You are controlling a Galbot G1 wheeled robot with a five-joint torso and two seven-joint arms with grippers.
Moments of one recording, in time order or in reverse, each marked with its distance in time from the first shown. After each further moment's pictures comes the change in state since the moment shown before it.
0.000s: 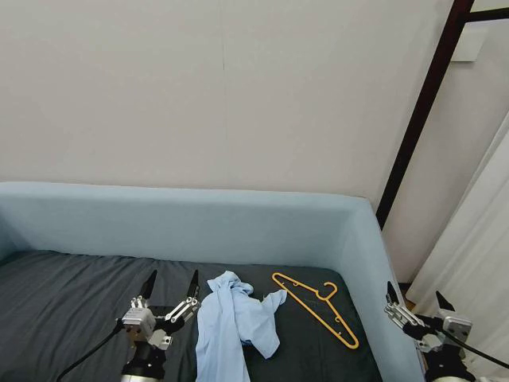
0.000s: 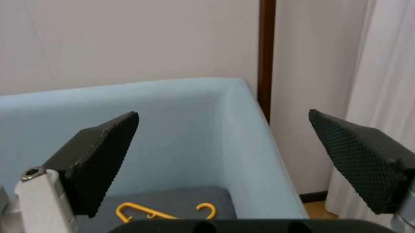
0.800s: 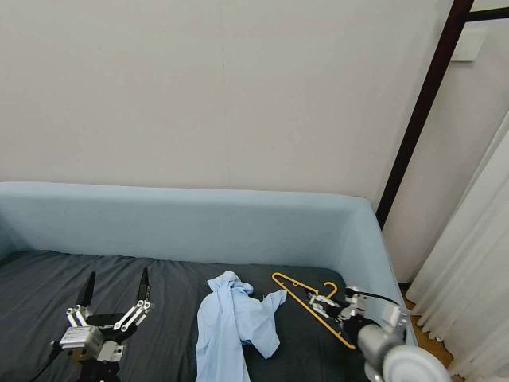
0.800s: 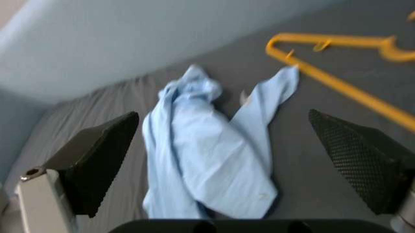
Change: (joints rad) left arm 0.047 -0.122 -0.199 0.008 0.065 -0.213 0.000; right arm 0.660 -0.202 -0.535 -0.377 0.911 -0.417 0.195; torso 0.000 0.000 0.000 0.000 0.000
